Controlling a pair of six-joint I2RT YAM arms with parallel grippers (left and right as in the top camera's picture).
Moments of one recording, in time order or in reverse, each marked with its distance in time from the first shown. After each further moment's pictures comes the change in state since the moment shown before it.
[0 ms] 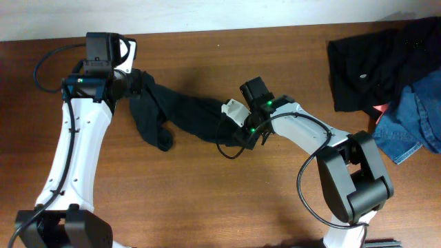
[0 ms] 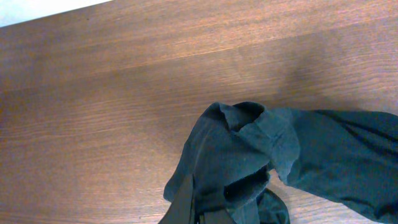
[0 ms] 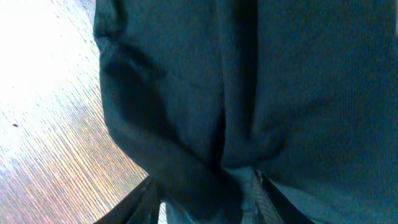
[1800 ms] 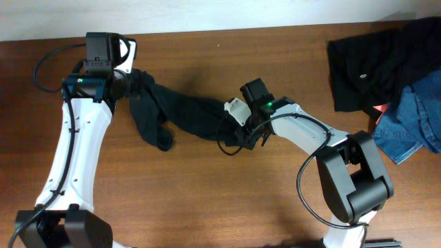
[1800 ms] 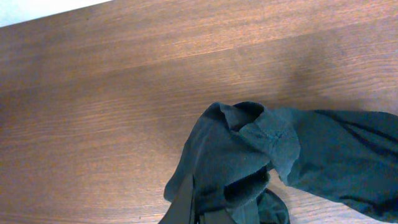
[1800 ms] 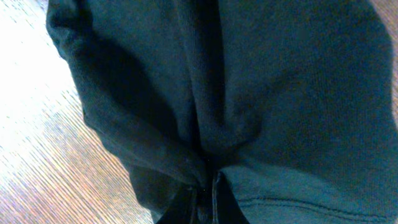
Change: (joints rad) left arm 0.000 0.000 0.000 0.000 0.000 0.000; right arm 0.000 0.000 -0.016 0.018 0.058 0.102
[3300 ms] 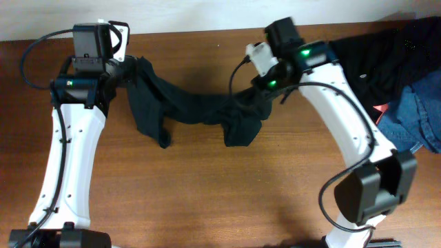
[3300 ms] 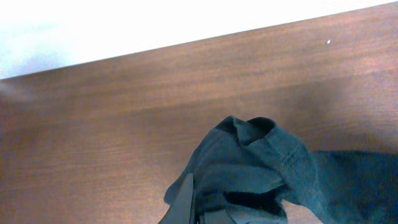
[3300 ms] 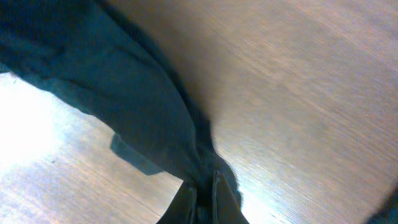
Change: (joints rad) left arm 0.000 -0.055 0.067 0.049 0.000 0.001; right arm -0.141 -0.050 0.597 -0.539 0.095 0.105
